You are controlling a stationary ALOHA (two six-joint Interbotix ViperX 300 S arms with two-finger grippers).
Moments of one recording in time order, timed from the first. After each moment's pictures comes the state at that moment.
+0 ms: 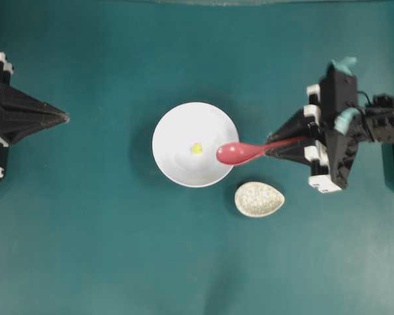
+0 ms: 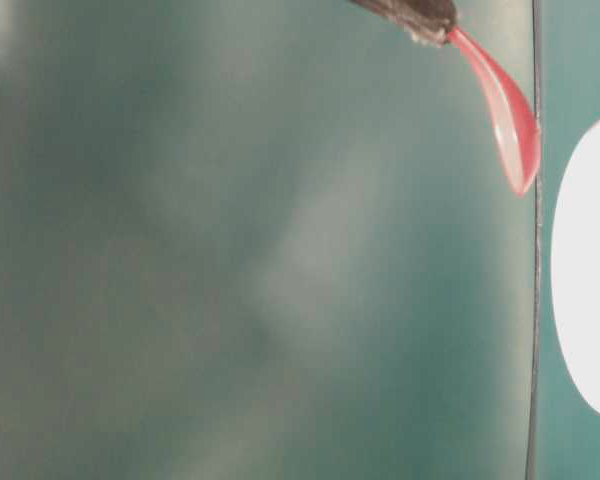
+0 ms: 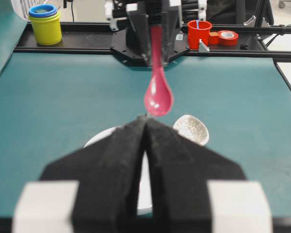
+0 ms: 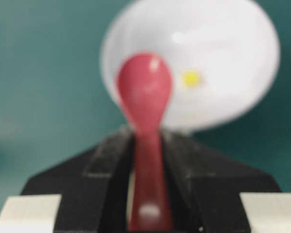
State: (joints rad) left arm 0.02 -0.99 1.17 0.01 -0.19 0.00; right arm -0.04 -0.44 0.91 0.45 0.10 -0.25
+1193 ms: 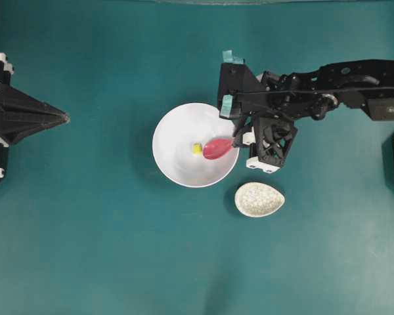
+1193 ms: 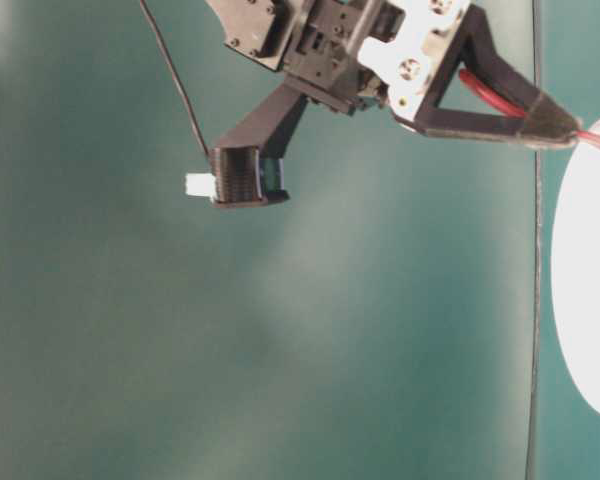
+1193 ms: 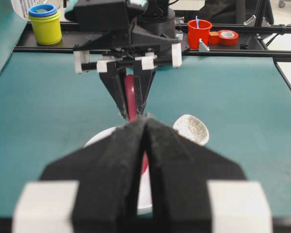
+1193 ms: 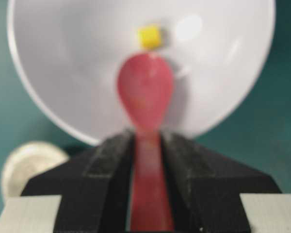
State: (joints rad) left arm 0.02 -0.99 1.17 0.01 -0.19 0.00; right arm -0.16 -0.03 0.56 0.36 0.50 -0.24
